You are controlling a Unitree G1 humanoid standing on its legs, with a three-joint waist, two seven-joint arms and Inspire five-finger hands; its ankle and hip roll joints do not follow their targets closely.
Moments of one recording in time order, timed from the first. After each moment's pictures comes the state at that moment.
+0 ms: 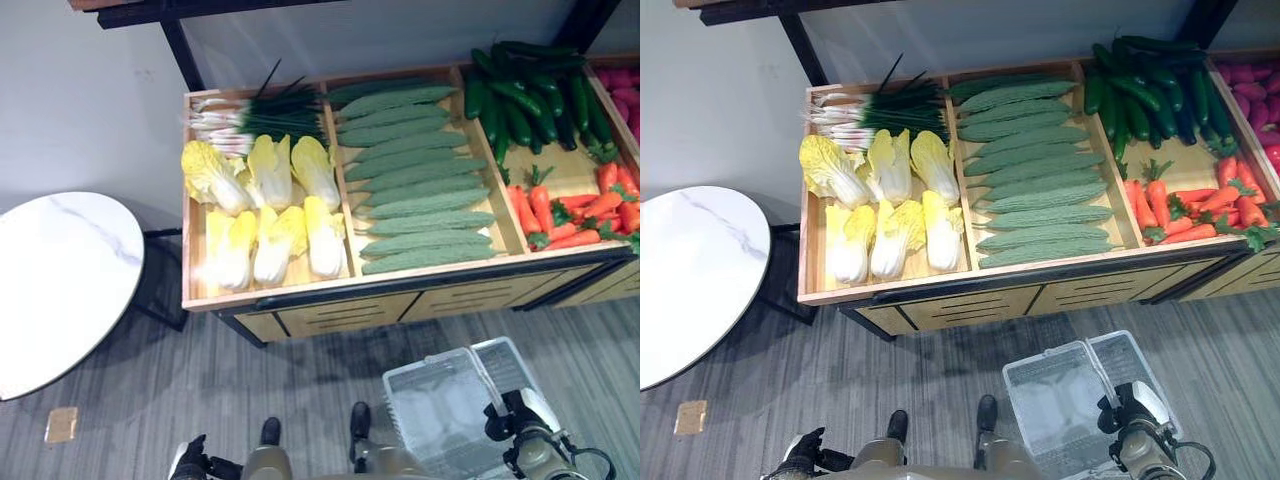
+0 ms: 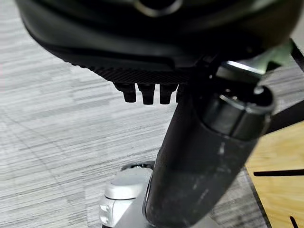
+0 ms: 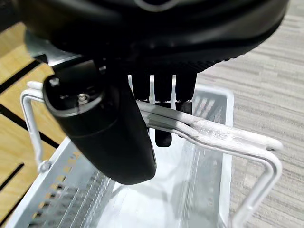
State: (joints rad) left arm -0.02 0.23 -0.13 1.36 -0.06 -0.11 0.20; right arm -0.06 -0.48 0.19 1.26 -0.23 -0.11 -0.30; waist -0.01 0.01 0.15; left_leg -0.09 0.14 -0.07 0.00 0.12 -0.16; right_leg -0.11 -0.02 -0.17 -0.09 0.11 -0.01
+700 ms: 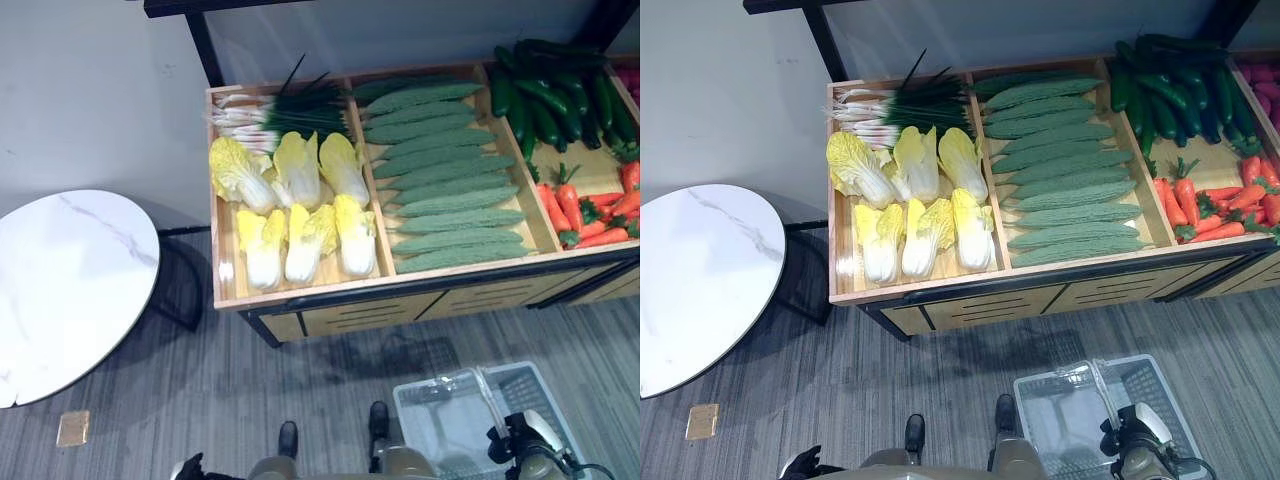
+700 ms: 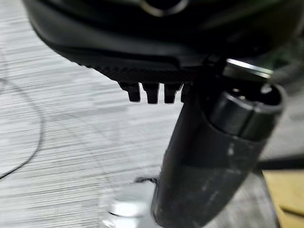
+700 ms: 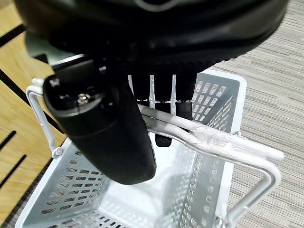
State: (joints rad) left arm 0.00 0.24 0.10 1.49 -0.06 -0.08 0.21; right arm -0.07 -0.46 0.18 1.31 -0.23 -0.08 -0.28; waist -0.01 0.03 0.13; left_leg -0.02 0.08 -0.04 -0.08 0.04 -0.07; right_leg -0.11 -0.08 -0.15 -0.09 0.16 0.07
